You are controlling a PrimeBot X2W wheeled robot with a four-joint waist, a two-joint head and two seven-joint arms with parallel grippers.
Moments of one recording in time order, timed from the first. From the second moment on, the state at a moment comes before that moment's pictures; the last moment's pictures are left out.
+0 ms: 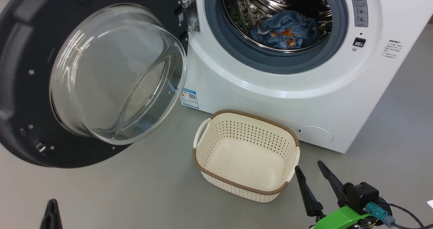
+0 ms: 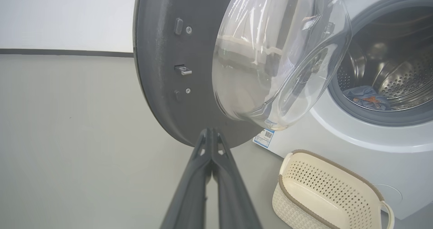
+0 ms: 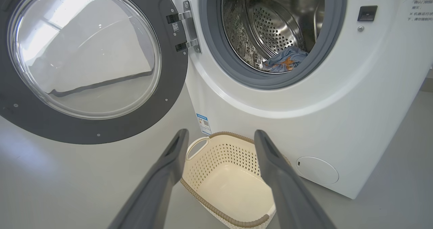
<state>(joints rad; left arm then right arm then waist) 0.11 0.04 0.22 0.17 -0.29 -0.14 -0.26 -0.06 -0.05 0.09 0.28 0.19 0.13 -0.26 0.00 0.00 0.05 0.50</state>
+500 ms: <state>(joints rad) -0.08 0.21 0.38 0.17 -0.57 -0.14 -0.26 -0.06 -0.05 0.10 0.28 0.19 0.13 -0.26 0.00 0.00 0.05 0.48</state>
